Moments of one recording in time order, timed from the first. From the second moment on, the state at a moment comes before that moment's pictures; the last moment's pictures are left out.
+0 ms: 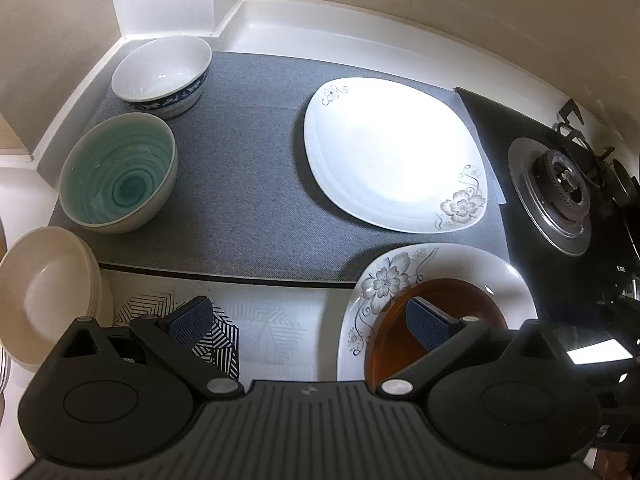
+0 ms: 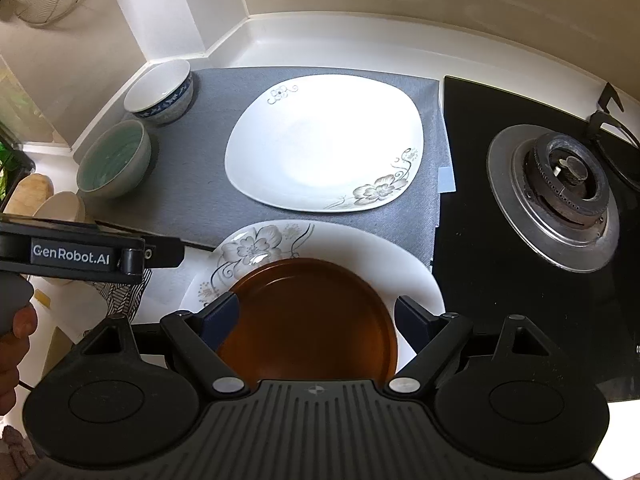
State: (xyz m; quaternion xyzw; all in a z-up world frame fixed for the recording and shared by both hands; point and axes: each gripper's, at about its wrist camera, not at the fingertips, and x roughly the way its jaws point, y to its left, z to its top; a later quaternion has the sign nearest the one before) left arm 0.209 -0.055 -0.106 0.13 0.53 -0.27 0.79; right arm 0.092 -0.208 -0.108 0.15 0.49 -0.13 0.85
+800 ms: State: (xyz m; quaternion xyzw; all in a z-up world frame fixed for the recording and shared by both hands) left arm 0.301 -0.099 -0.145 0.03 0.52 -0.19 0.83; right arm 0.214 -0.347 -0.140 0.18 0.39 -0.10 0.90
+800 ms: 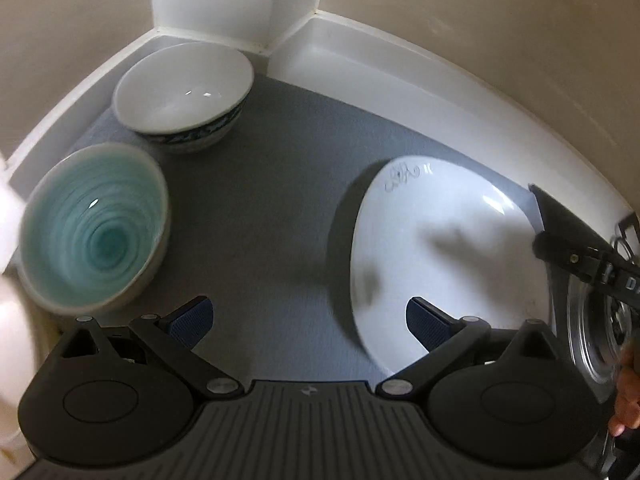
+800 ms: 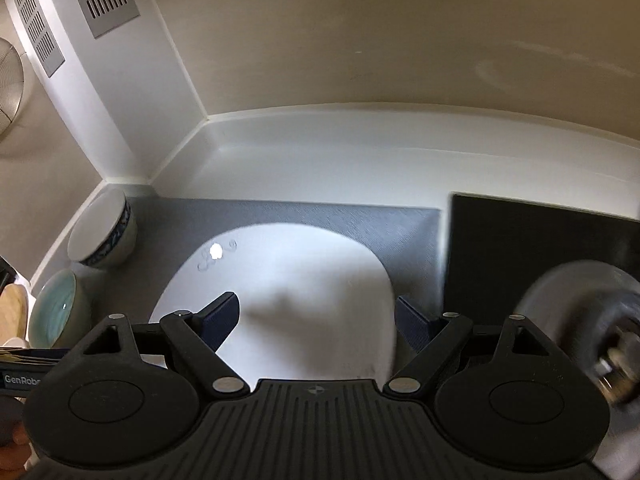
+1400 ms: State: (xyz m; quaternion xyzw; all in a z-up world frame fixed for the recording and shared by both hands) left arm 0.335 -0.145 -0.179 0.05 0.54 -0.23 0.81; right arm 0.206 -0.365 -0.188 0.28 0.42 -0.08 0.86
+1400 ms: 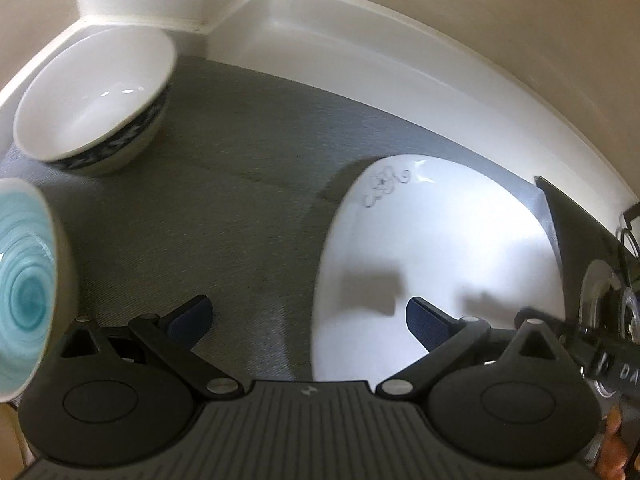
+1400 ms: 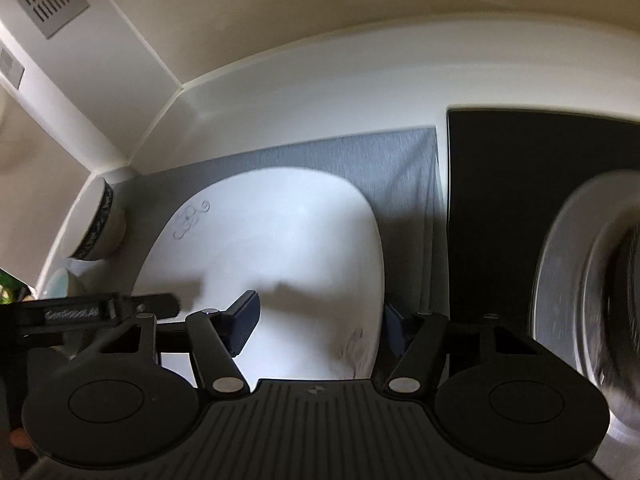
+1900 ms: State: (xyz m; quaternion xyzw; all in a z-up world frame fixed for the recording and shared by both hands) left arm 0.330 -0.147 -0.168 0.04 0.54 -0.25 0.80; right arm 0.204 -0.359 -0.188 0.26 0.44 -0.13 0.85
